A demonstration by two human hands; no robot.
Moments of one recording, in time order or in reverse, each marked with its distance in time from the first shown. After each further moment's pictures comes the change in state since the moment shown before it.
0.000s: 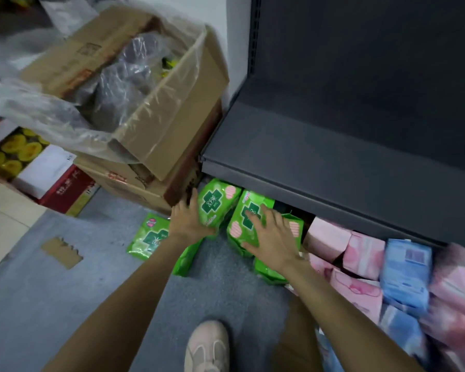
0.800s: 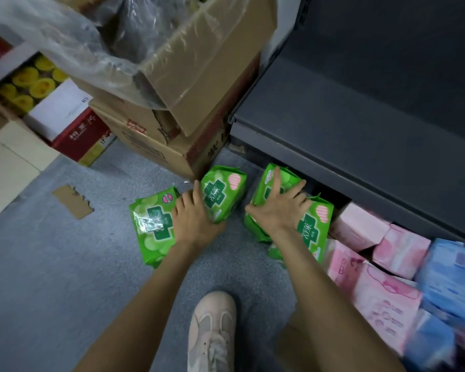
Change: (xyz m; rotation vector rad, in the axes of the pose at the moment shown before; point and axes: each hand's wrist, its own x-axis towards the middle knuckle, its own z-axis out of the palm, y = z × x) left_hand -0.047 -0.036 0.048 -0.044 0.218 -0.125; right_hand 0.048 -0.050 0.026 0.020 -0.121 0.467
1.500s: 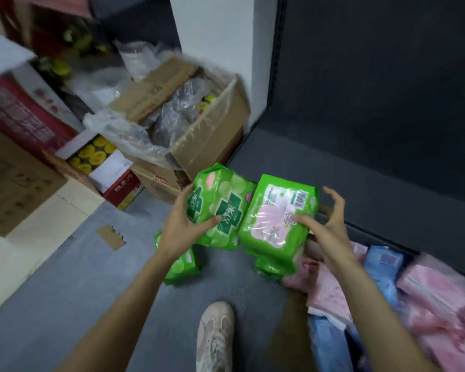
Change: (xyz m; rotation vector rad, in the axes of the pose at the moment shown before) left_hand -0.084 0.044 -0.162 -0.708 0.045 0.155; right_hand -0.114 0.126 -0.130 1.408 0.146 -0.179
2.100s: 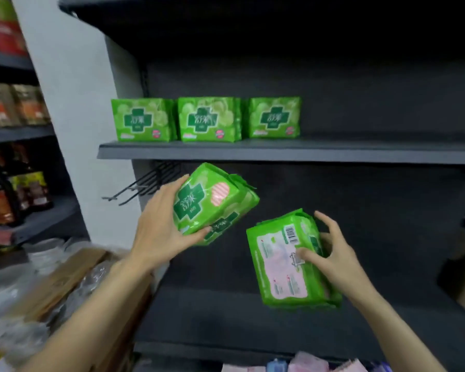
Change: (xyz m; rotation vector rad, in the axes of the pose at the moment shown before) left_hand -0.037 0.392 -0.006 0.268 0.193 1.147; right_hand -0.118 -0.249 -0.238 -0.268 0.337 -0.497
